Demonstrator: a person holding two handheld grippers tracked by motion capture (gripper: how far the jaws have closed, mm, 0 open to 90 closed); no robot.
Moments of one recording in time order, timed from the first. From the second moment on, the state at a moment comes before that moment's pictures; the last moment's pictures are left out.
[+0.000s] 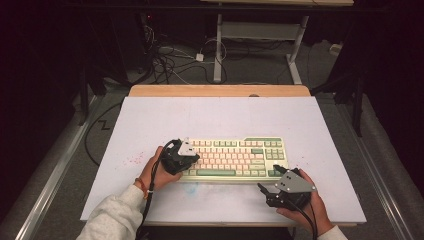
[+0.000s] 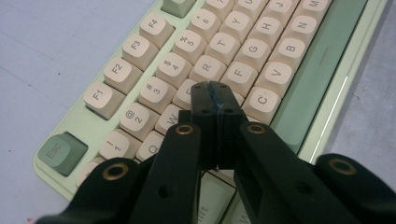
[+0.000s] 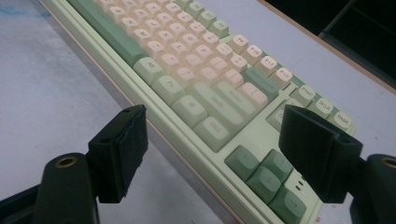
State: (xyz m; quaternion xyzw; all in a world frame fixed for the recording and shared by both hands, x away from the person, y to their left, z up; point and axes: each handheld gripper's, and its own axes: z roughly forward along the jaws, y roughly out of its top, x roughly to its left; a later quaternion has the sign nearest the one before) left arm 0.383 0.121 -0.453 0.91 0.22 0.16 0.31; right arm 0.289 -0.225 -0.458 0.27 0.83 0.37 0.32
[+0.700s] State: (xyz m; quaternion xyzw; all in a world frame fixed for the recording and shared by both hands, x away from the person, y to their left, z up) left arm 0.383 0.121 -0.454 0.91 0.22 0.16 0.31; right arm 0.290 -0.225 -0.458 0.26 0.83 0.37 0.32
